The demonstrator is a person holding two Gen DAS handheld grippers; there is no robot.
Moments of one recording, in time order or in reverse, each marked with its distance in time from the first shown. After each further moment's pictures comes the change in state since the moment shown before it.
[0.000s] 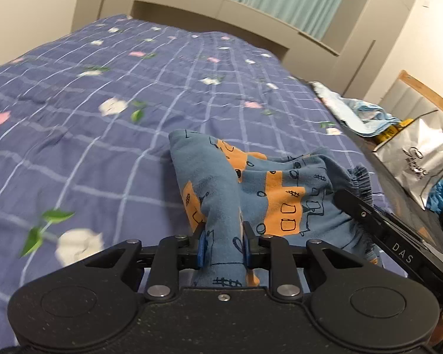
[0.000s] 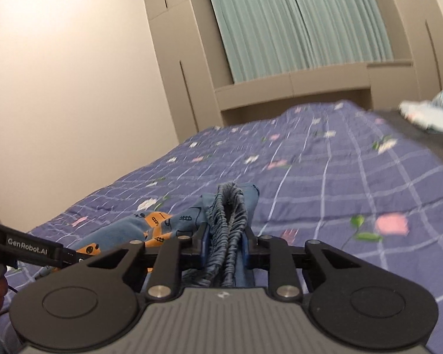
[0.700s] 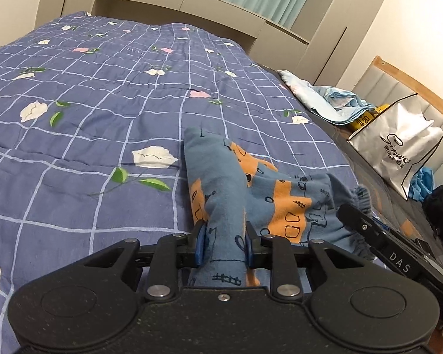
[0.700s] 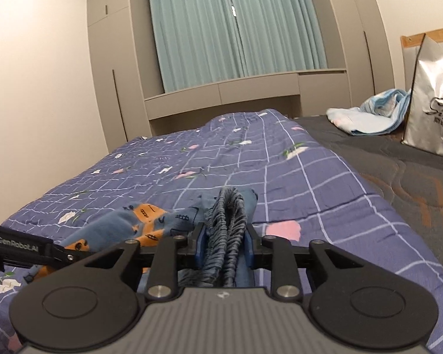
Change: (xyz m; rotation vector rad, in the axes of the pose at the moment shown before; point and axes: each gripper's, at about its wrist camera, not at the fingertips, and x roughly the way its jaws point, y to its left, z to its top) left arm 0.066 -0.051 0.008 0.049 0.029 -0.099; right arm -0.017 -0.056 -0.003 0.068 -0.021 -0.278
